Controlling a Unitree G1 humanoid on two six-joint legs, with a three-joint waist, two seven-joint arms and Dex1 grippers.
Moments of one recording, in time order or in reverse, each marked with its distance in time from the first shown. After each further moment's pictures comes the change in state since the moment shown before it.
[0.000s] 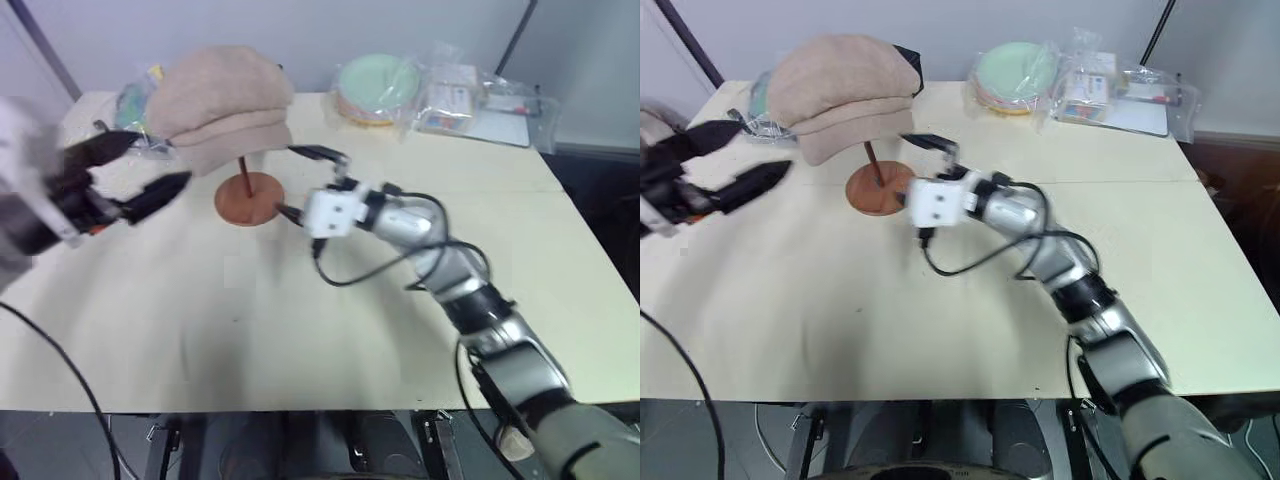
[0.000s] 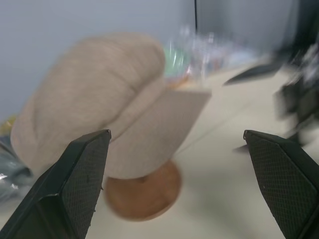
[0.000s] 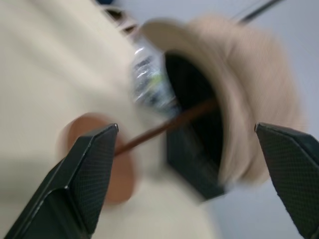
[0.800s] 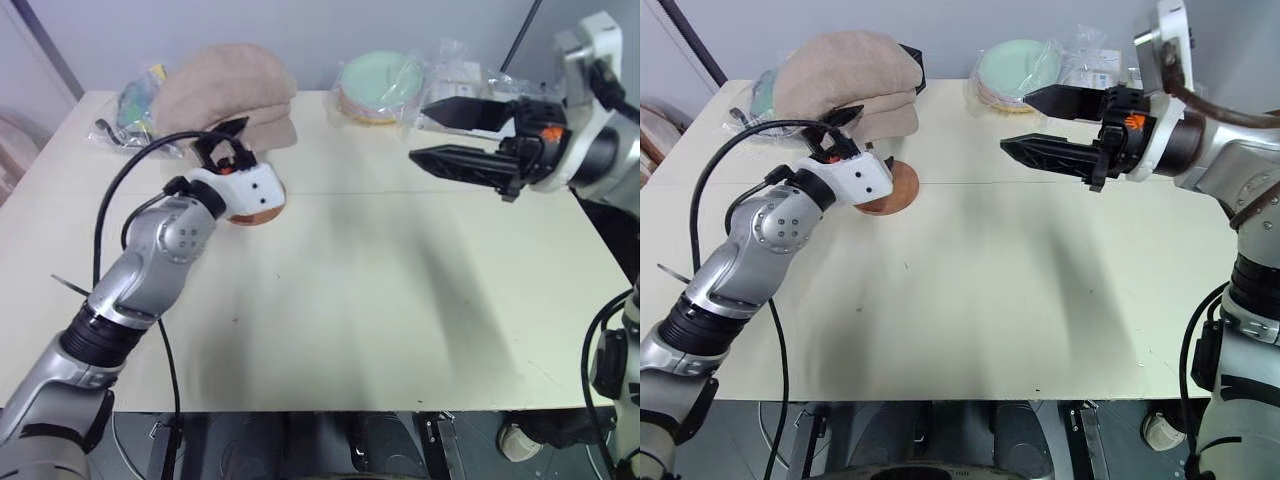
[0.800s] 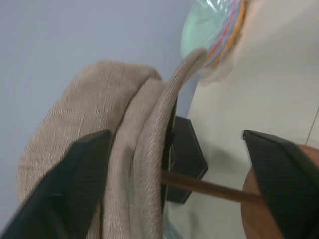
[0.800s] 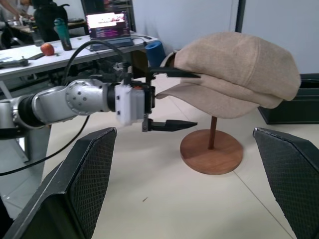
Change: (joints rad) left arm -0.384 -0.285 -0.797 0.318 1.225 -0.485 0.231; right arm -0.109 -0.411 -0.546 -0.267 1.077 1.158 0.281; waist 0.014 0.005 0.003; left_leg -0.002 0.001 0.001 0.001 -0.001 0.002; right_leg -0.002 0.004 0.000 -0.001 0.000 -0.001
